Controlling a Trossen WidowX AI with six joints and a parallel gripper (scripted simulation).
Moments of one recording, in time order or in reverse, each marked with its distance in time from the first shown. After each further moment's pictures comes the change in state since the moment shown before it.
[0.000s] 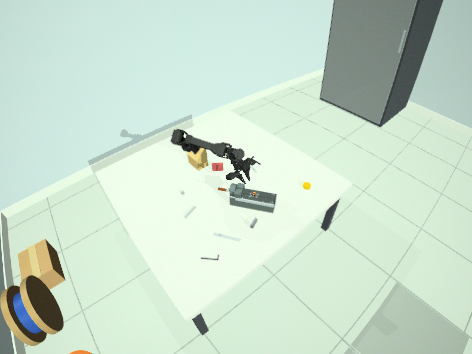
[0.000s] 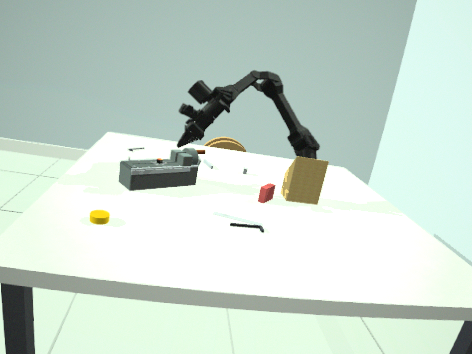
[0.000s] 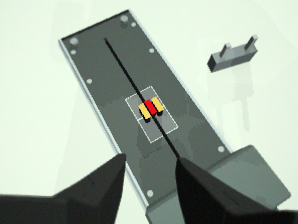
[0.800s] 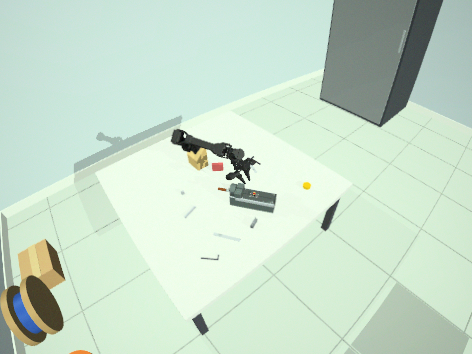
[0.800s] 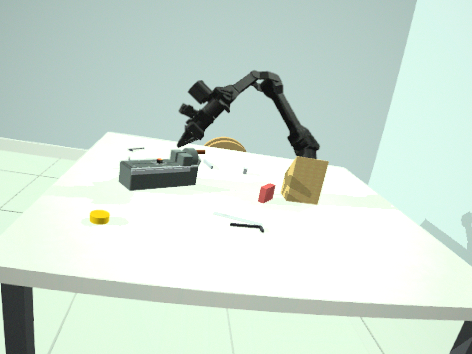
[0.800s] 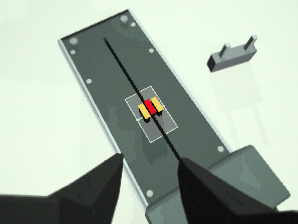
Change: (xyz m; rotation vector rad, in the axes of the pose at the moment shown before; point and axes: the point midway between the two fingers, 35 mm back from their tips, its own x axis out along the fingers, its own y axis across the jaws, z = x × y) arm 0.000 0.000 0.000 0.000 0.000 -0.001
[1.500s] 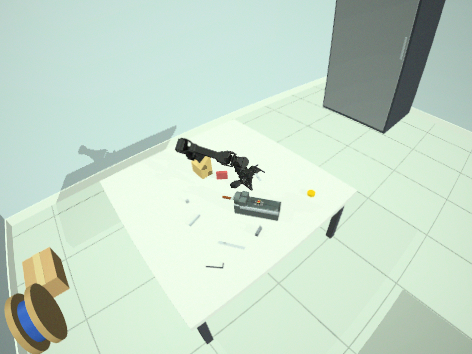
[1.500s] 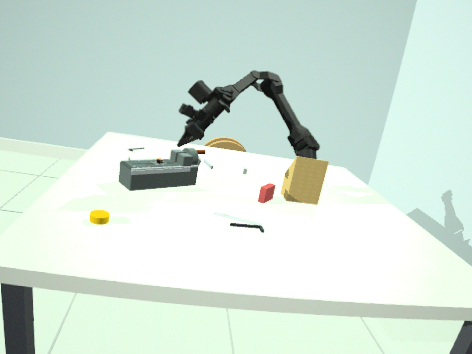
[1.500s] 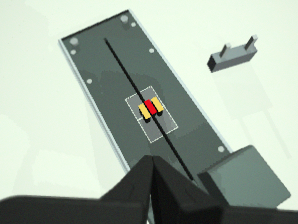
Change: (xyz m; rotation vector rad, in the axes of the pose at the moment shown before) arm 0.000 0.000 0.000 0.000 0.000 0.001
